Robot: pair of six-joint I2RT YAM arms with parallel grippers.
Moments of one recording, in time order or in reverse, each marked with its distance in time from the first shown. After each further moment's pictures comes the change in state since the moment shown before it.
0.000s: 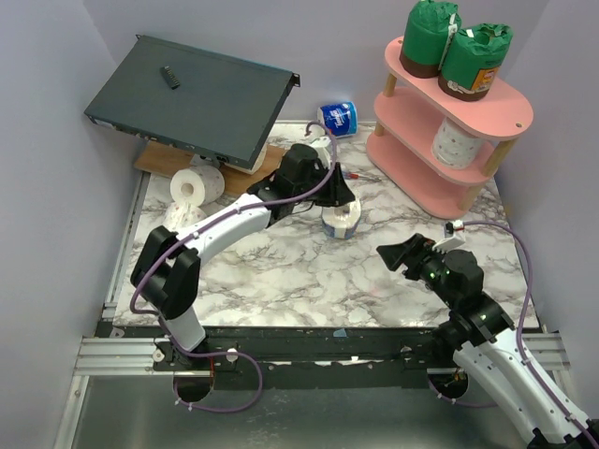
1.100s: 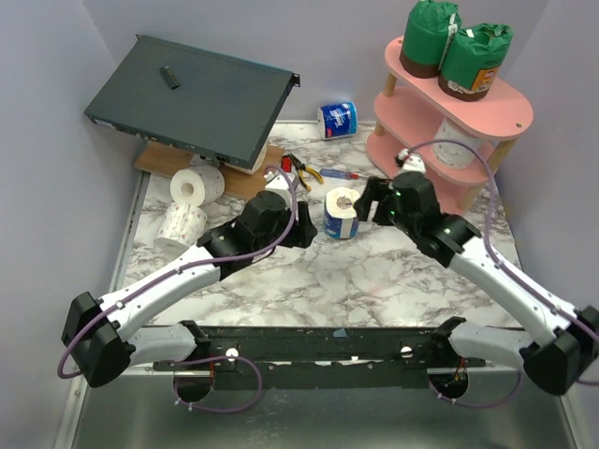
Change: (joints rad) left arm -0.155 -0.514 -0.283 -0.323 -0.446 0.107; right arm 0.119 0.723 0.615 -0.115 0.214 -0.234
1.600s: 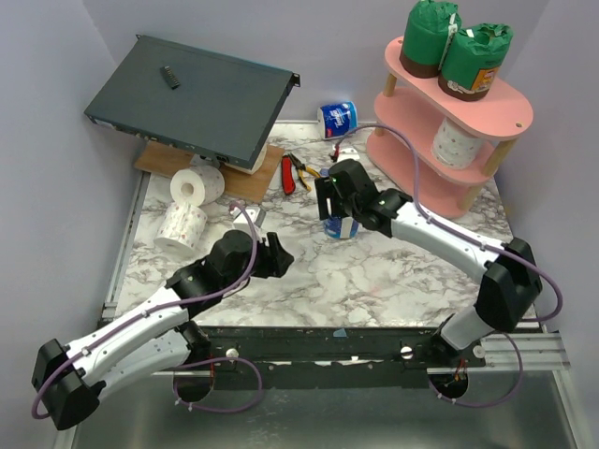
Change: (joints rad) left arm 0.000 -0.362 -0.377 0.025 -0.019 -0.104; right arm 0.172 0.459 0.271 -0.005 0.100 -0.176
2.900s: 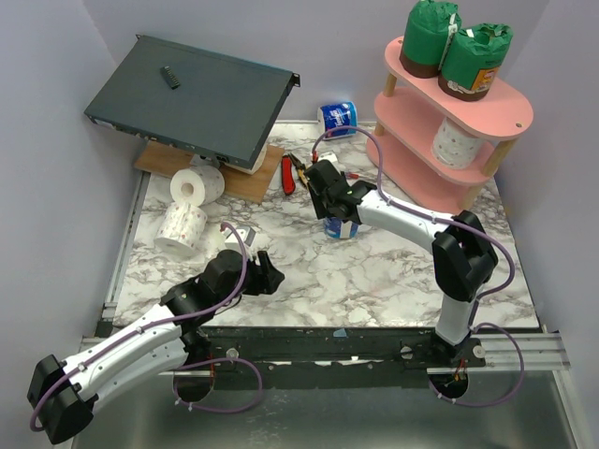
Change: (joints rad) left arm 0.000 -0.179 -0.216 -0.018 -0.001 -0.064; right arm 0.000 0.311 0.183 -0.056 0.109 -0.068
